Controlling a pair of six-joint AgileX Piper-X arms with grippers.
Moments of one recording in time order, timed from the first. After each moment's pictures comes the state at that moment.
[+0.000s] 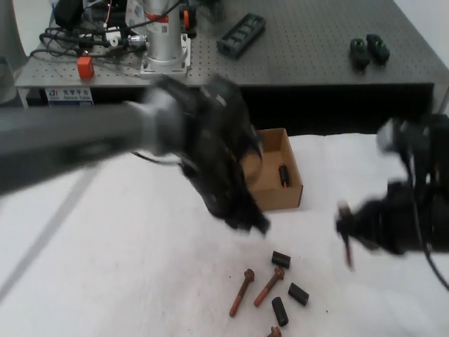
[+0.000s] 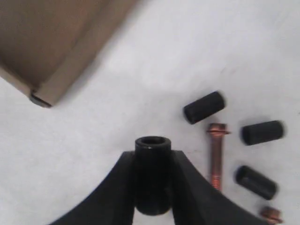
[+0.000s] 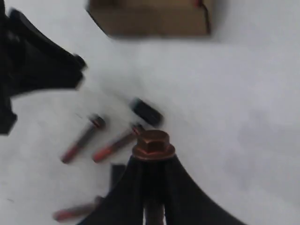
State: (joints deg) left arm -35.7 104.0 -78.3 38.1 14.4 6.4; right arm 6.2 61.3 -35.8 29.6 -12.9 3.4
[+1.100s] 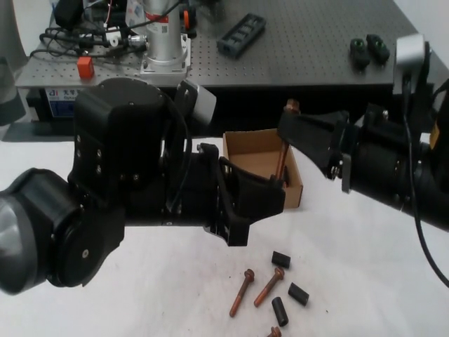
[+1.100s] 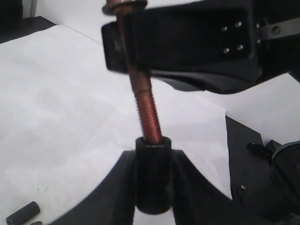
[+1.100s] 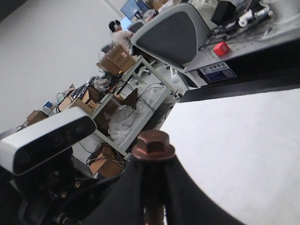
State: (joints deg) left arm -35.6 77.4 -43.4 -11.0 43.2 -11.3; right arm 16.4 62.1 -30.8 -21.4 -28.3 35.7
